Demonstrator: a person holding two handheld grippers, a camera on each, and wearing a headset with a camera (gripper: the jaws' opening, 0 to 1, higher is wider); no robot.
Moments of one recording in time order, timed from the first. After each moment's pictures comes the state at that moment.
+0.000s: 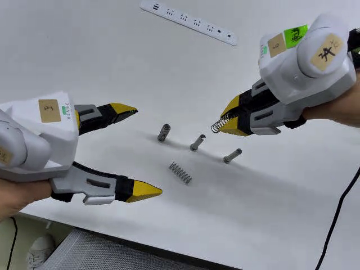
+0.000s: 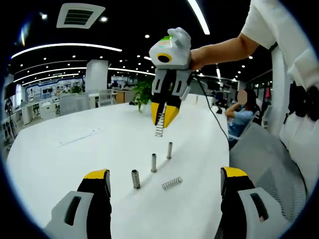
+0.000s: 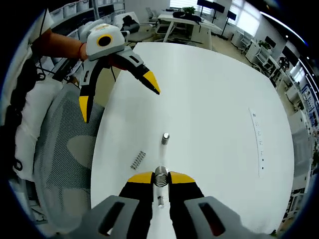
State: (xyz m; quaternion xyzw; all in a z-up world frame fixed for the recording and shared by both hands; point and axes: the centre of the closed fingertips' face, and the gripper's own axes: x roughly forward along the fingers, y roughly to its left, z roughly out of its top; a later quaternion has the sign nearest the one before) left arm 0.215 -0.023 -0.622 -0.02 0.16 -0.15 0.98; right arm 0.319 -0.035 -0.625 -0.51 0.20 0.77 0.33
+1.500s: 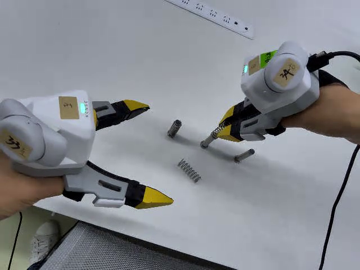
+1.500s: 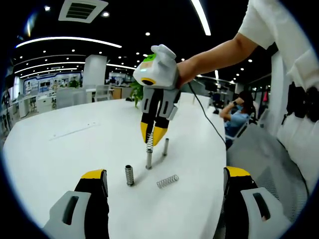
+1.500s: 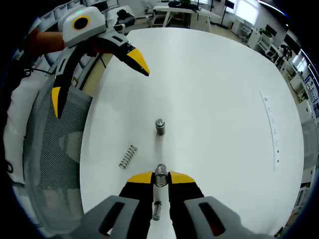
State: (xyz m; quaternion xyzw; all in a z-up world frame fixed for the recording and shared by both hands) left arm 0.220 -0.027 -0.638 -0.05 0.17 -0.17 0.97; right arm 0.328 -0.028 -0.688 -0.52 0.24 0.76 0.31
